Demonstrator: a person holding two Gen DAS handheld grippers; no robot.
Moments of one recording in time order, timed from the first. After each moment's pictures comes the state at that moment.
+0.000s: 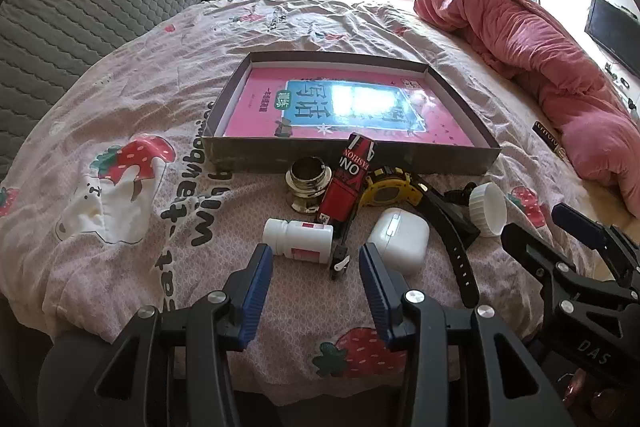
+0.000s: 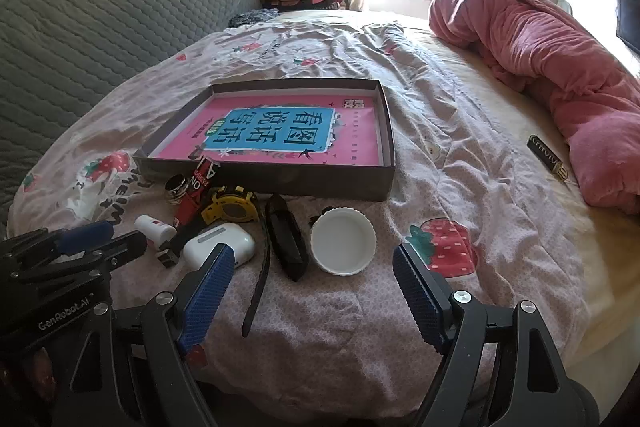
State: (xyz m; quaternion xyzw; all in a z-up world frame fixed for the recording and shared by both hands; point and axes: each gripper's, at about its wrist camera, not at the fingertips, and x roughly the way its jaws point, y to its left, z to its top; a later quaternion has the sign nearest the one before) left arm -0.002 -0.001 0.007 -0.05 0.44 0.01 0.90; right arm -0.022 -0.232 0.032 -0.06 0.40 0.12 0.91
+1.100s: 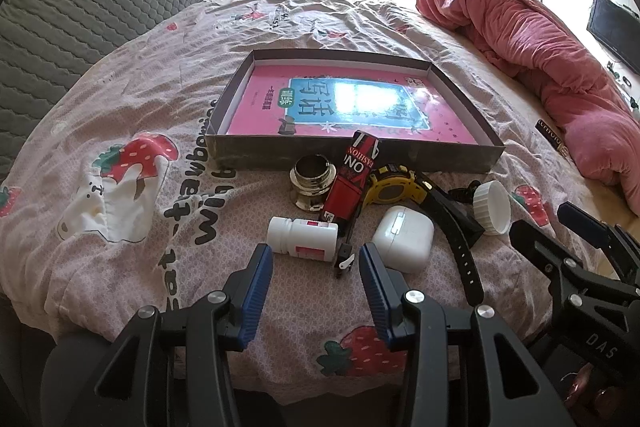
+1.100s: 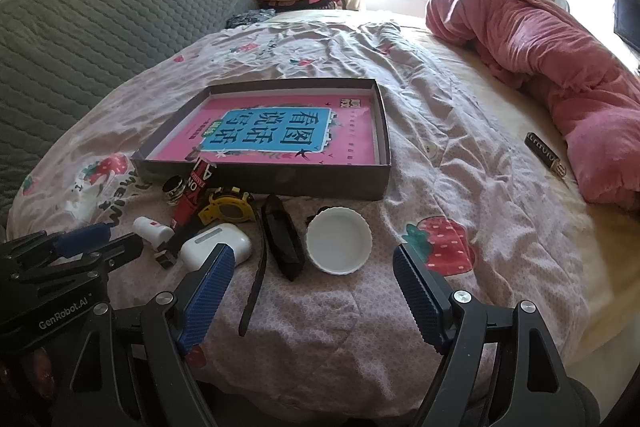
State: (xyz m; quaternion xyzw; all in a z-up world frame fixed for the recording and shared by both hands) left arm -0.003 0.003 0.007 -0.05 0.44 0.01 0.90; right arm -0.022 -0.235 0.032 -0.05 0.40 0.12 0.91
